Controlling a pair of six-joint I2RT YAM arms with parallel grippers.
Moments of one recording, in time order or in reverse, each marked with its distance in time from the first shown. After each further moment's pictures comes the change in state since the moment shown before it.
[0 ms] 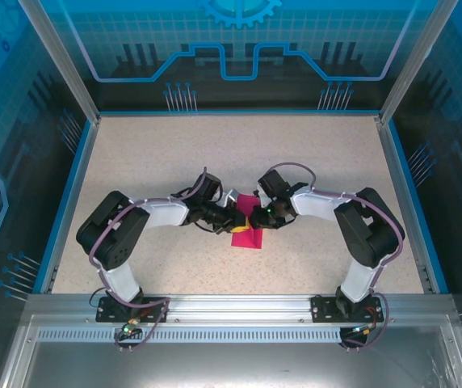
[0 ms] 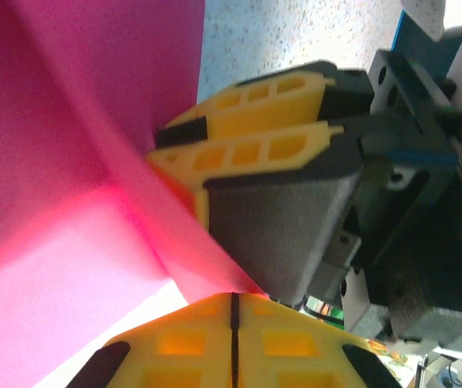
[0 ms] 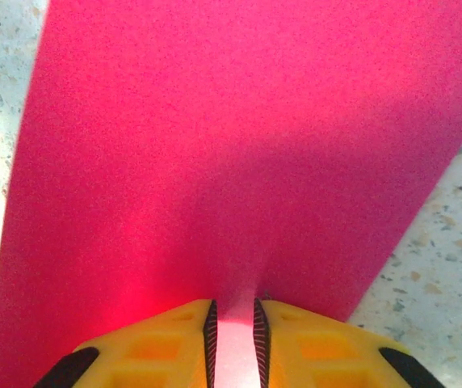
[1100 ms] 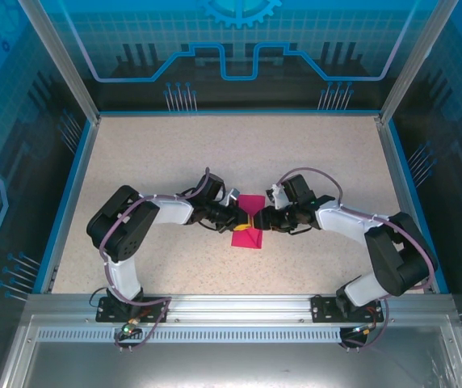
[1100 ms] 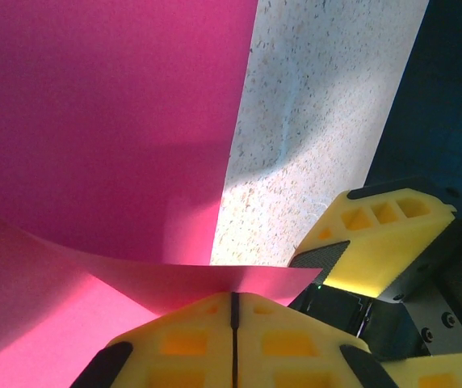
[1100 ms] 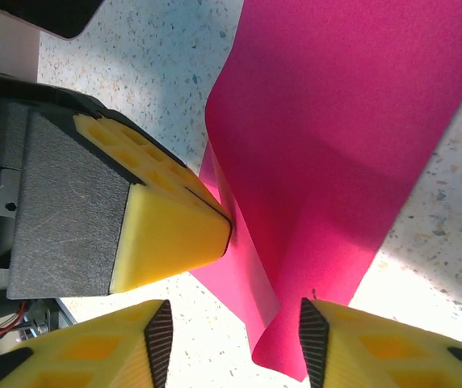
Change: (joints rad) left arm 0.000 0.078 0.018 0.072 -0.031 -0.068; right arm -0.088 -0.259 -0.233 0.181 -0.231 0.038
